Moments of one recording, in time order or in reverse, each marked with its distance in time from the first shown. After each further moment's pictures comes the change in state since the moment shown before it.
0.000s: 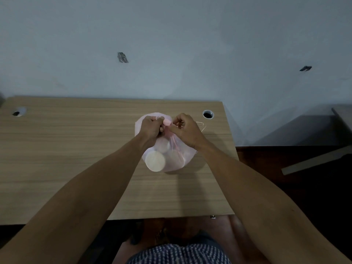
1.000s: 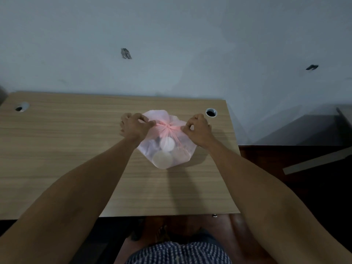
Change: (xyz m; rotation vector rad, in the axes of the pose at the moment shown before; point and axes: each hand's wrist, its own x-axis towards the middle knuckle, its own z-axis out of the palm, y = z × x) left_hand -0.001 -0.002 -0.055 0.808 0.489 0.090; right_hand 0.002 0.023 -0.016 -0.424 0.022 0.089
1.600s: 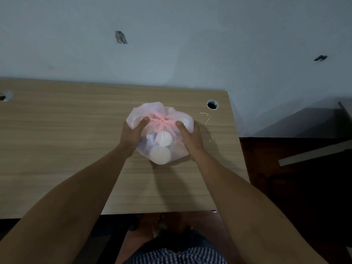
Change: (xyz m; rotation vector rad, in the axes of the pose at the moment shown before) left_hand -0.006 -0.045 0.012 -0.721 -0.276 0.033; right_hand -0.019 -0.006 0.060 0.728 0.150 0.451
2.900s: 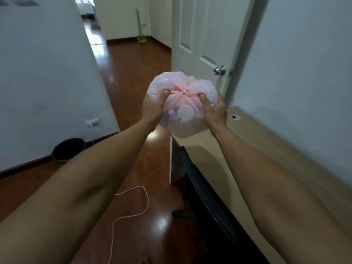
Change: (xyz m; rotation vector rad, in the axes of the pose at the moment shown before) left_hand -0.333 0.105 -0.531 0.070 1.130 0.315; right_hand -0.431 -0.158 0.441 -0.122 -0.823 -0.738
